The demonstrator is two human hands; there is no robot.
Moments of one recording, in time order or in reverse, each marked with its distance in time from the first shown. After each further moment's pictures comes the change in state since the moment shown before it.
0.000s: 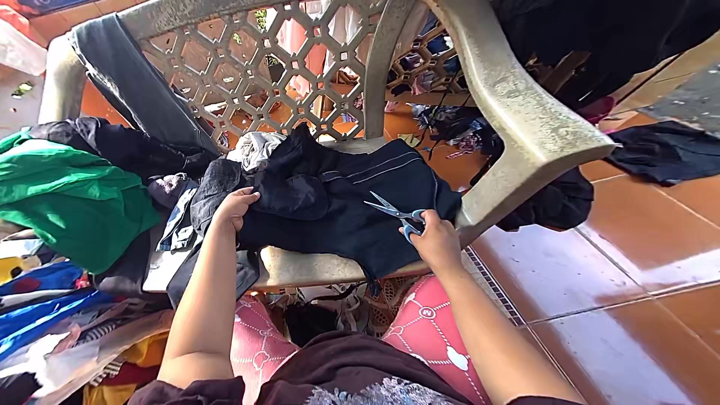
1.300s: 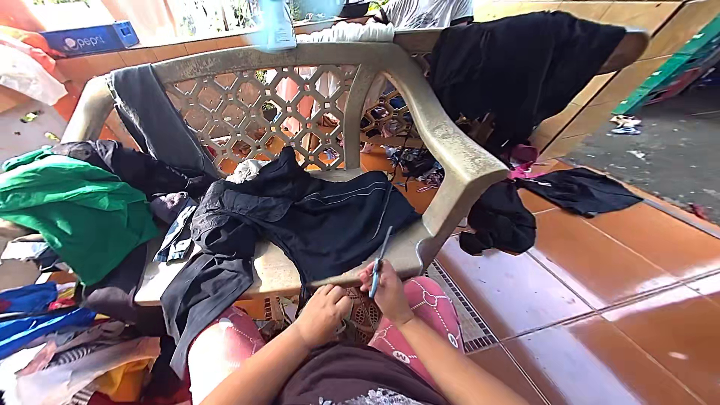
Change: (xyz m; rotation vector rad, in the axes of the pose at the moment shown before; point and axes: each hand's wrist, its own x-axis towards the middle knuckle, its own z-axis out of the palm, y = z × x) left_hand -0.143 -0.148 0.138 0.817 -0.294 1.387; right_hand -0.104 -0.017 0.036 0.882 -0.044 -0.226
